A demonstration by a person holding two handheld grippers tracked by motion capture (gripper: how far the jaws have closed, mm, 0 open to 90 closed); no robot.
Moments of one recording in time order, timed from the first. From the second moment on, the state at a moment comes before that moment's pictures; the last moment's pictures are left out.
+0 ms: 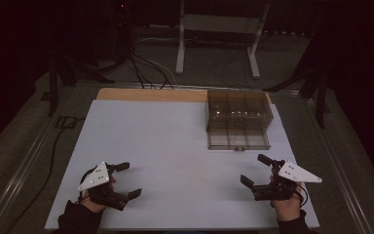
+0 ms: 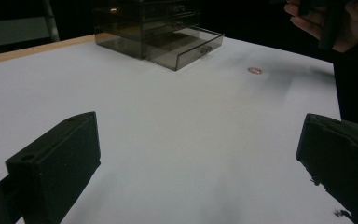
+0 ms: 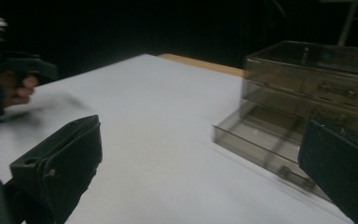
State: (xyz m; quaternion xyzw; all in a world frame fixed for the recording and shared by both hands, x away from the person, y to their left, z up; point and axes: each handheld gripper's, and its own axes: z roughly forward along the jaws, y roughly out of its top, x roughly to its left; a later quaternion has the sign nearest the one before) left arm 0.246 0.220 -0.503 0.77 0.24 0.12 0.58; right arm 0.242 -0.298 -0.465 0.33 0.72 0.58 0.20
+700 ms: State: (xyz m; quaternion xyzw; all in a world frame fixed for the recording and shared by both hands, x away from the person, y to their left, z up) left arm 0.246 0.220 -0.503 0.77 0.24 0.12 0.58; right arm 0.254 -0.308 -0.479 0.40 0.73 0.52 0.18
